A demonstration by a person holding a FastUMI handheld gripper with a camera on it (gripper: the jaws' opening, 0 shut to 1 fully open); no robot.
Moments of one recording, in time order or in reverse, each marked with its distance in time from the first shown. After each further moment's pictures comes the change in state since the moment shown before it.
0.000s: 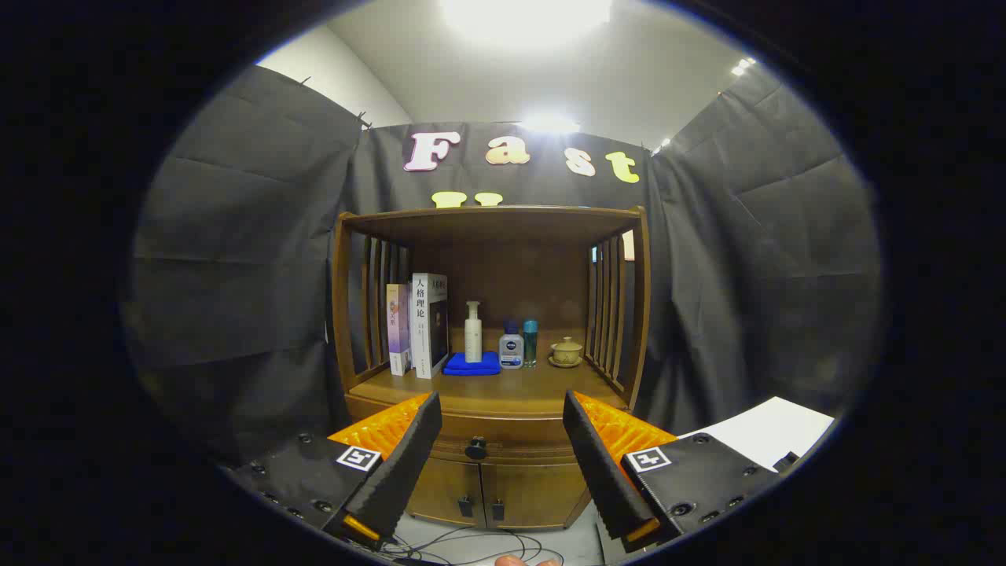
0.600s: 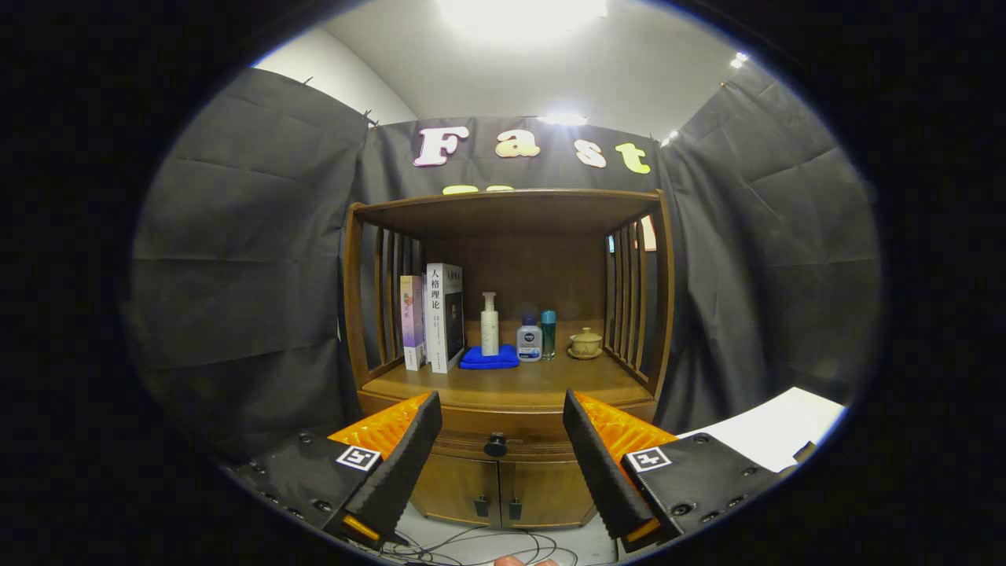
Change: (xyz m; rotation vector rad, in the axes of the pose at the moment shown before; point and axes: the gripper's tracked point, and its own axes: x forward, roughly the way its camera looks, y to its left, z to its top) arm 0.019 0.017 -0.022 0.032 0.011 0.037
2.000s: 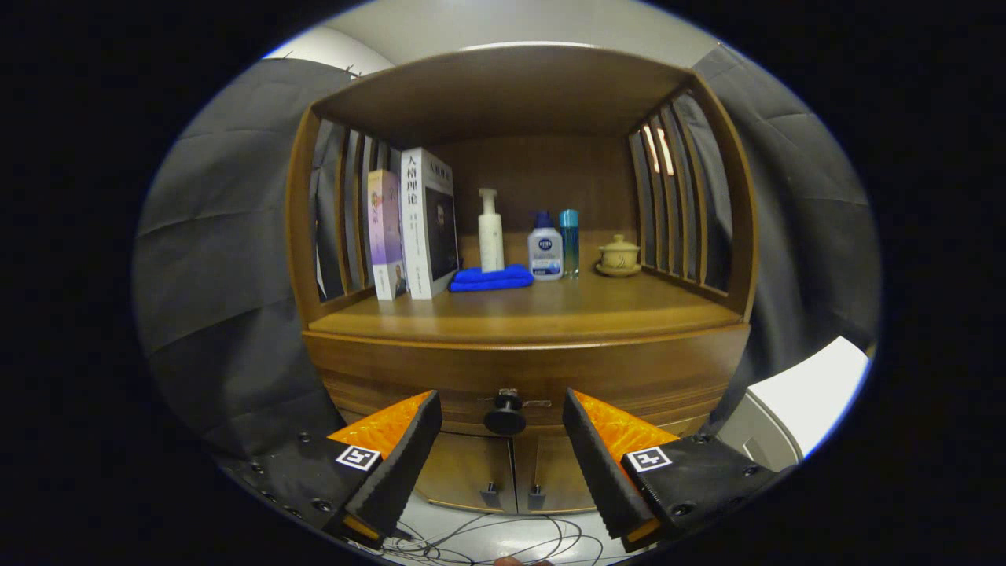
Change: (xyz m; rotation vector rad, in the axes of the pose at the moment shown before) arm 0.144 0.014 -0.159 0.044 0.232 0.027
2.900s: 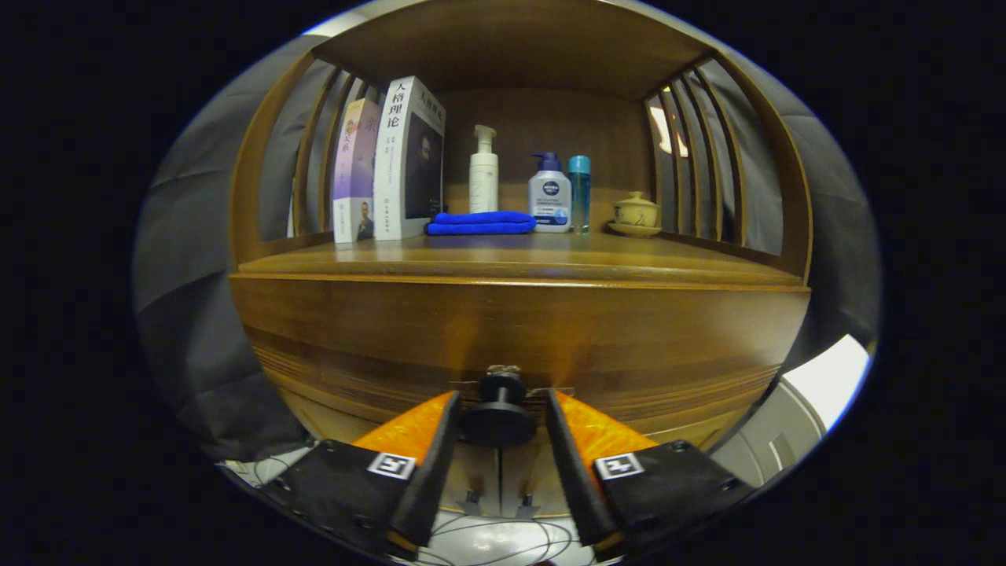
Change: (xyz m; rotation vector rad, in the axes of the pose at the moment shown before) arm 0.081 -0.012 -0.042 -0.064 0.049 -0.080
